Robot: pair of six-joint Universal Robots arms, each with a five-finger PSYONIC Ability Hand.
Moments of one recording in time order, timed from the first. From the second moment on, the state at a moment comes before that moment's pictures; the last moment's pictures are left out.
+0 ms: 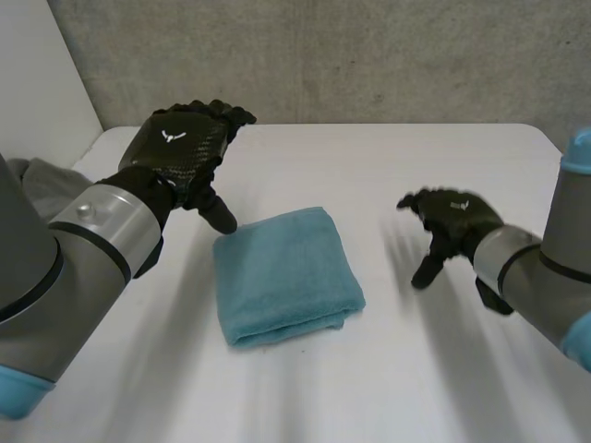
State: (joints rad) left arm 4.16 -1.68 -1.51 3.13 -1.56 3.27; right arm 1.92 -1.21 1.51 0.13 1.43 3.00; left_hand 0.20 0.20 0.21 0.20 0.05; right_hand 0.16 0.22 0.20 0.23 0.07
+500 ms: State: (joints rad) left arm 4.16 -1.69 -1.59 3.15 -1.56 3.27; right arm 2.02 -0.96 1.51 0.01 1.23 3.26; left_hand 0.20 0.20 0.21 0.20 0.05; right_hand 0.17 0.22 0.21 0.23 0.07
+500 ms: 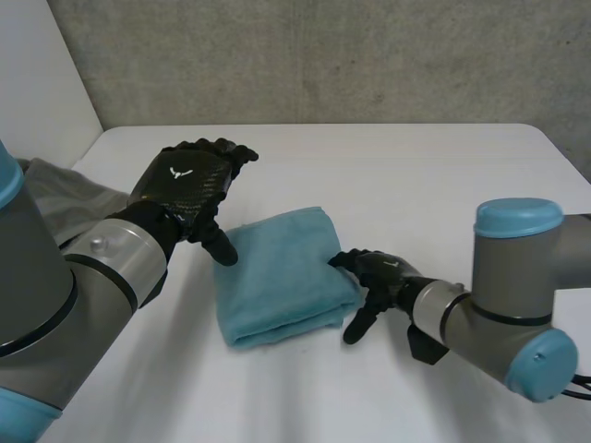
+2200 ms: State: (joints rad) left arm 4.20 -1.70 -1.63 3.20 -1.56 3.27; right arm 2.13 -0.60 0.83 0.07 1.33 3.19; left_hand 0.20 0.20 0.21 0.20 0.05; right_hand 0.89 1.16 1.15 1.19 0.90
